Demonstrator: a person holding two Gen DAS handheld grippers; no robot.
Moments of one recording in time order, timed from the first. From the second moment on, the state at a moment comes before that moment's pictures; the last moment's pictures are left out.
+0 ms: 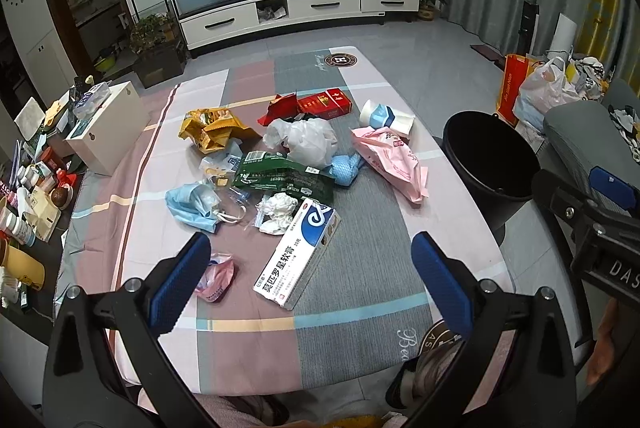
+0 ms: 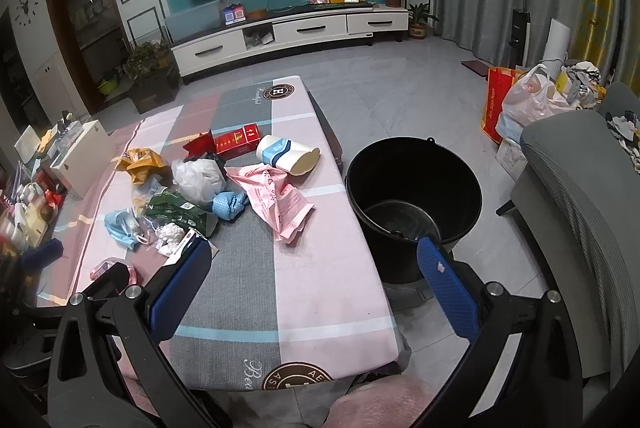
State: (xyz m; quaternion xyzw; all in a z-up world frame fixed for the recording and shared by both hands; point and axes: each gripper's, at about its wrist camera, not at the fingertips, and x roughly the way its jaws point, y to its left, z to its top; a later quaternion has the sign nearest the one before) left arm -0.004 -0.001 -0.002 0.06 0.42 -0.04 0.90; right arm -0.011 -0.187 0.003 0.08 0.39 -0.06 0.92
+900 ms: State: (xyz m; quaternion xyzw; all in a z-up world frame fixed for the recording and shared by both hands) left arm -0.005 -0.006 -0.001 0.07 0.43 -0.04 0.90; right arm -0.014 -0.187 0.005 0.08 0.38 -0.06 0.92
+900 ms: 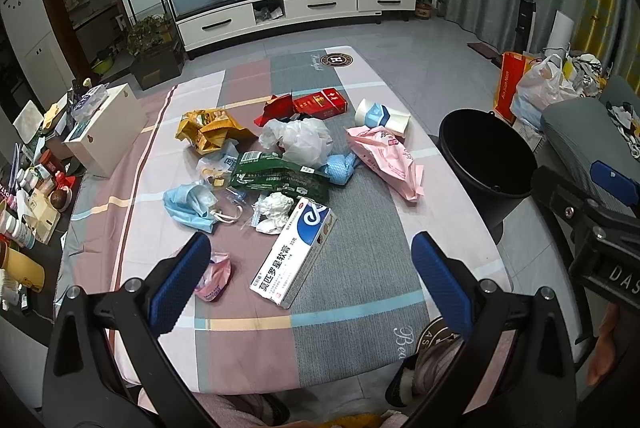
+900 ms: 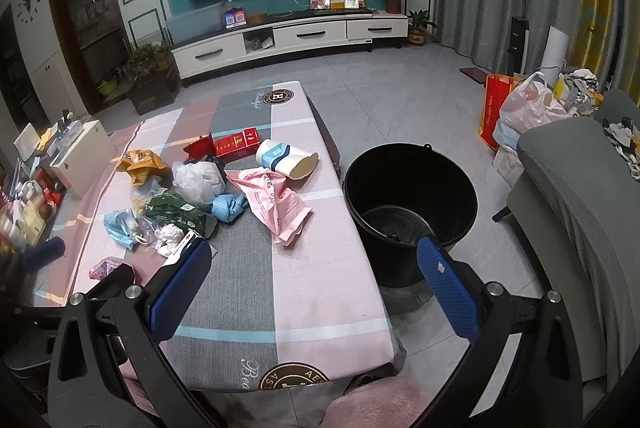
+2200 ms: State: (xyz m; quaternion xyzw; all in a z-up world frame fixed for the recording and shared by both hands) left arm 0.013 0.015 -0.017 0.01 0.44 -0.08 0.89; right arm 0.000 -0.190 -0.020 0.09 0.40 -0.04 0.91
